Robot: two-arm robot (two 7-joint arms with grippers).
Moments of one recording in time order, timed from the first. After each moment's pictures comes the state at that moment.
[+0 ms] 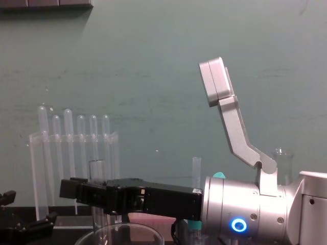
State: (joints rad) left arm -0.20 0.60 0.45 -1.41 -0.25 -0.12 0.03; right arm 0.61 0.21 -0.74 -1.08 0.73 0.01 0.88
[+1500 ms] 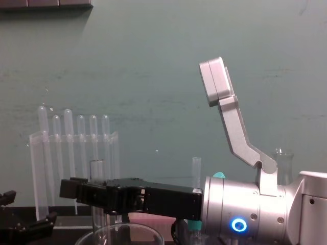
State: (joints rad) left arm -0.20 0.60 0.45 -1.41 -0.25 -0.12 0.03; right arm 0.61 0.21 -0.74 -1.08 0.73 0.01 0.88
